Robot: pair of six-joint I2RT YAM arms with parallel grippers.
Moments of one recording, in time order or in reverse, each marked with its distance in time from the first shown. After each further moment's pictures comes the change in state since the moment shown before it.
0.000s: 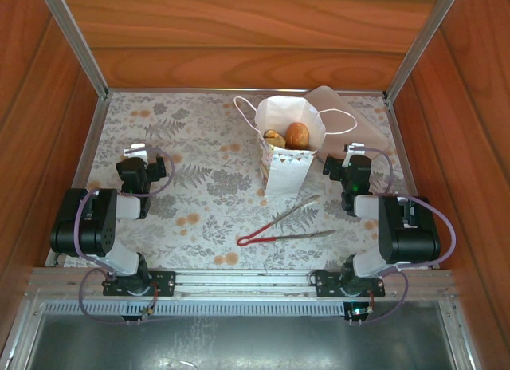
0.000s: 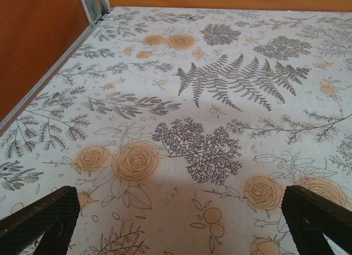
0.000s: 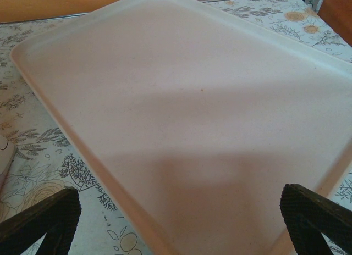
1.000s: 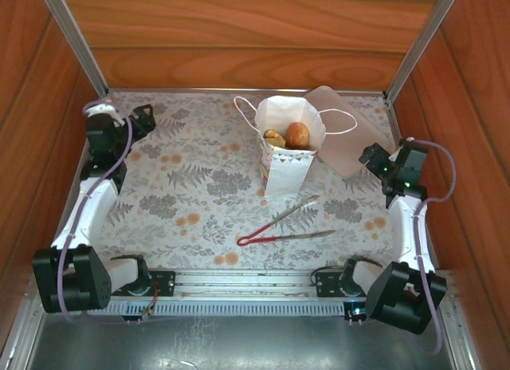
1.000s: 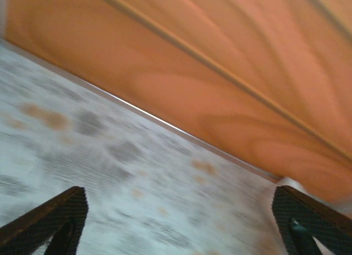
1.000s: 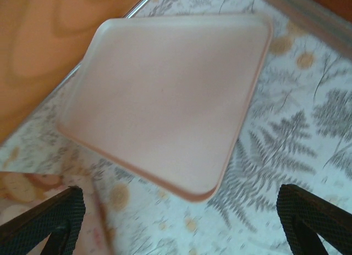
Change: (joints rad) left arm 0.042 -0.346 0.525 -0.727 0.492 -0.564; right arm -0.336 -0.467 0.366 -1.054 -0.319 0.399
